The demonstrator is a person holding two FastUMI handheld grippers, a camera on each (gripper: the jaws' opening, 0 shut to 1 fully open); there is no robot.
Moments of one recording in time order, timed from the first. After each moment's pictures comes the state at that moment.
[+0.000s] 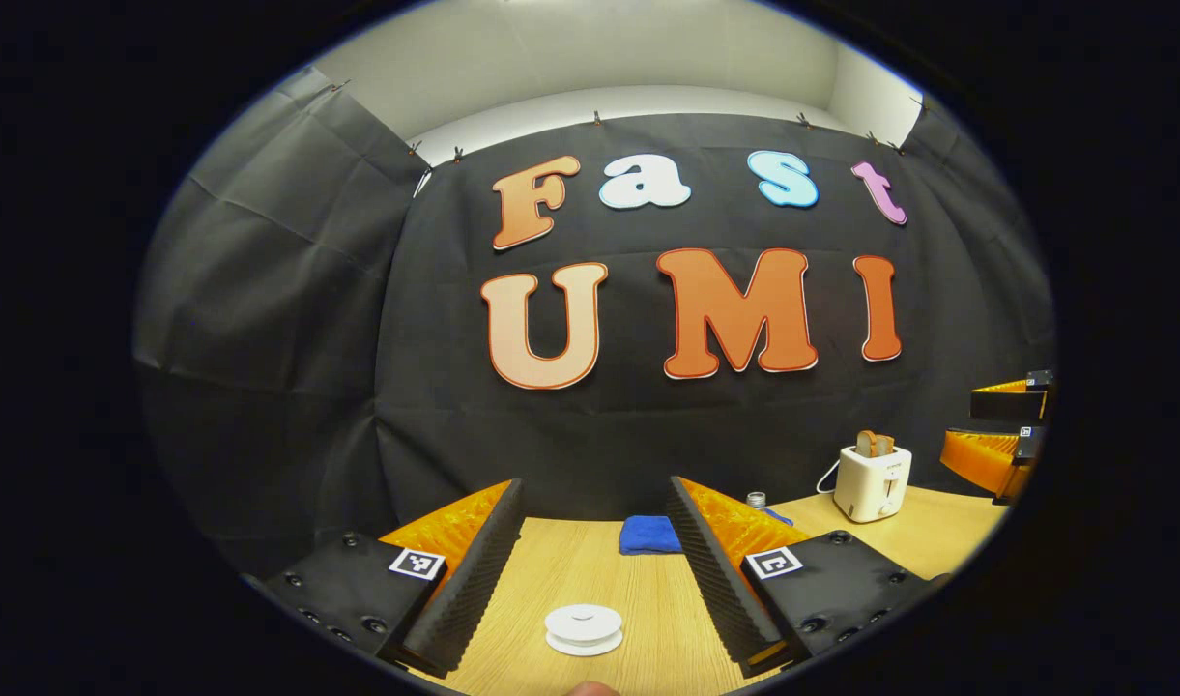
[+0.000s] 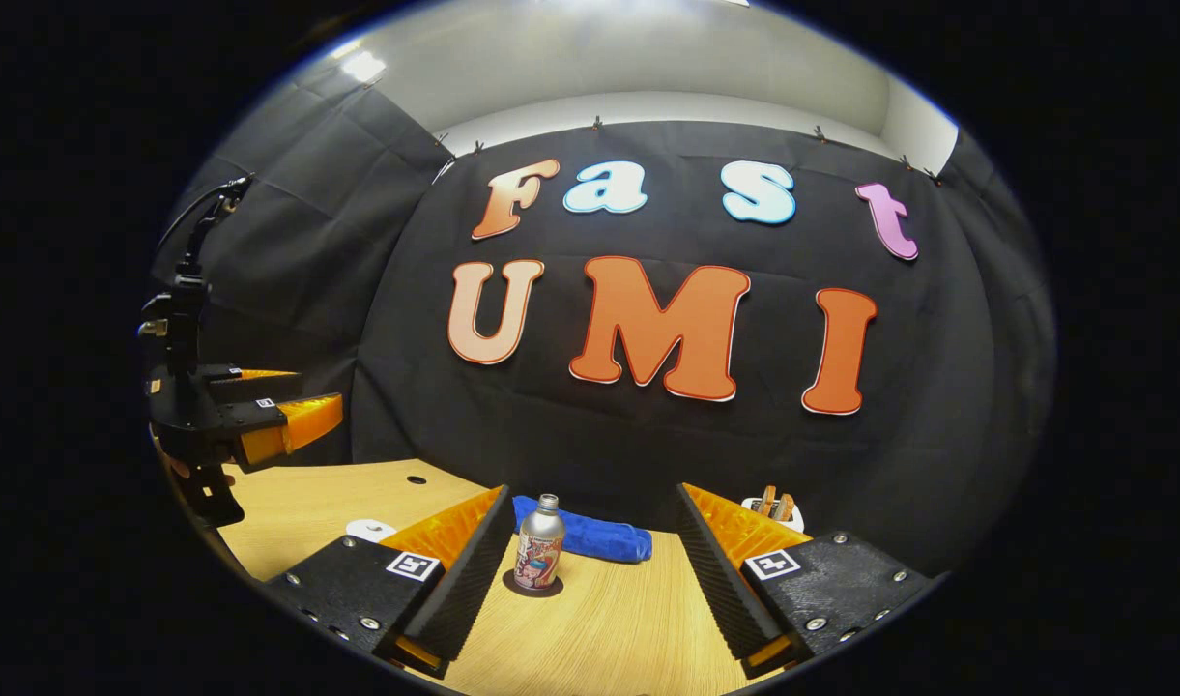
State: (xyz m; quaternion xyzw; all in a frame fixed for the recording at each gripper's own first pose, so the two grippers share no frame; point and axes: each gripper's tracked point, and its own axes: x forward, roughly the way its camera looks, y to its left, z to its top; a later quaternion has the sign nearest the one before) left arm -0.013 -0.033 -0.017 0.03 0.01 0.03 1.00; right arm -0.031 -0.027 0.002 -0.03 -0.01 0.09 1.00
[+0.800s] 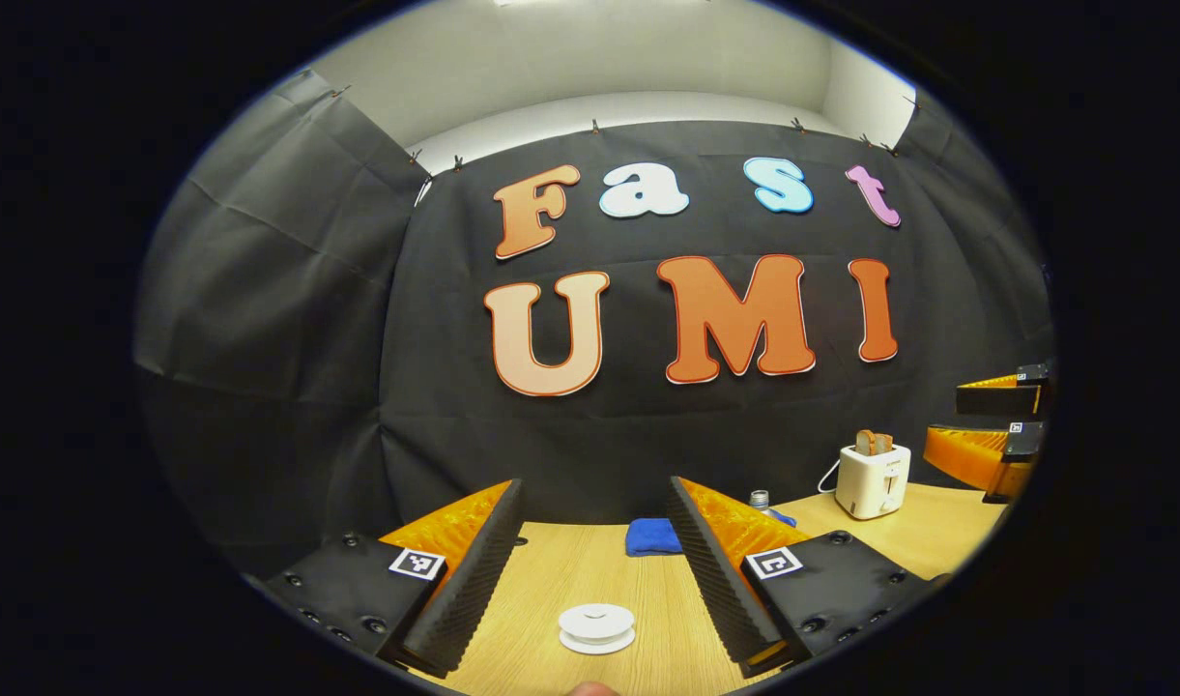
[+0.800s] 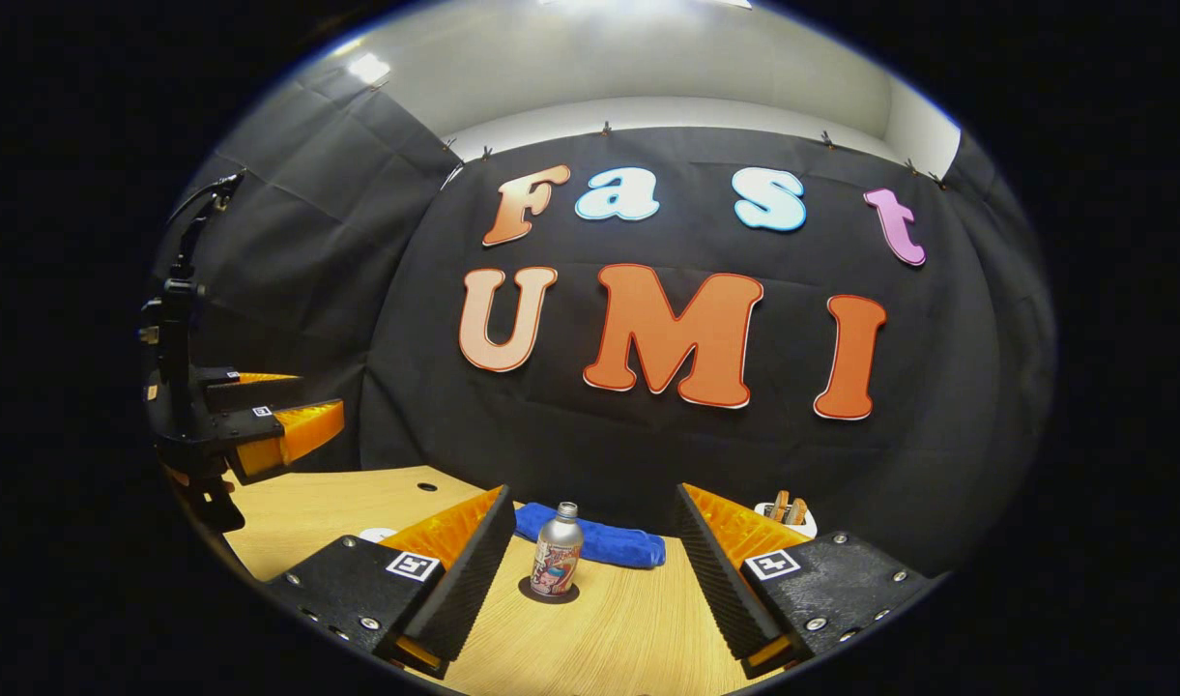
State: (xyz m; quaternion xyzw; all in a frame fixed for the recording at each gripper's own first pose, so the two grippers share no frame) left arm -0.026 -0.023 -0.016 0.03 0.00 0.03 1.00; right arm -0.033 -0.005 0.005 -0.03 -0.02 0.09 0.99
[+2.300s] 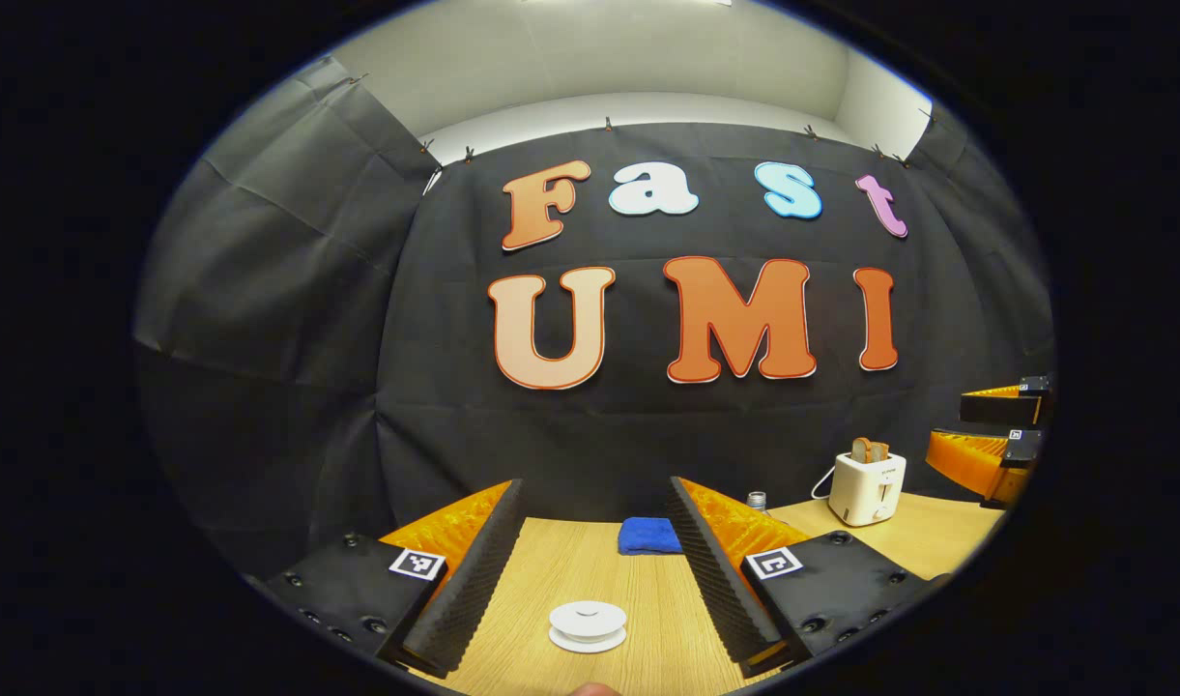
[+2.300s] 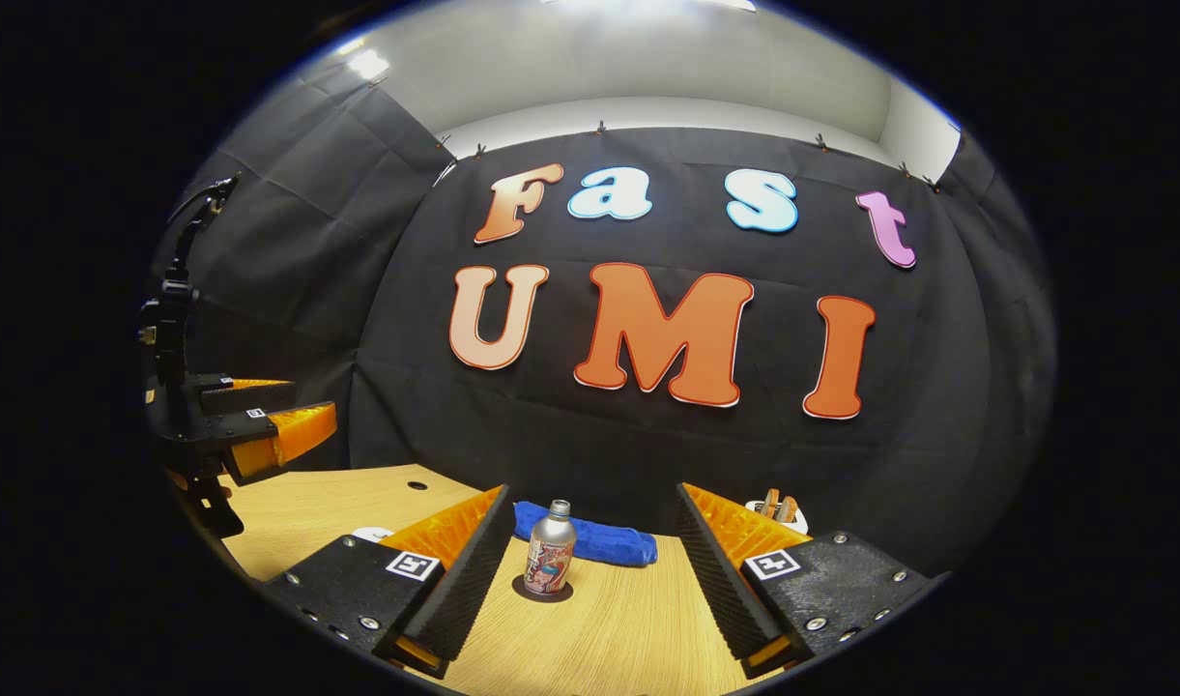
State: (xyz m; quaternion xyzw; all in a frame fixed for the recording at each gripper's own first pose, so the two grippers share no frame) left arm -0.023 -0.018 -0.023 0.00 0.00 0.03 1.00; right arm -0.036 -0.010 0.004 -0.03 -0.02 0.07 1.00
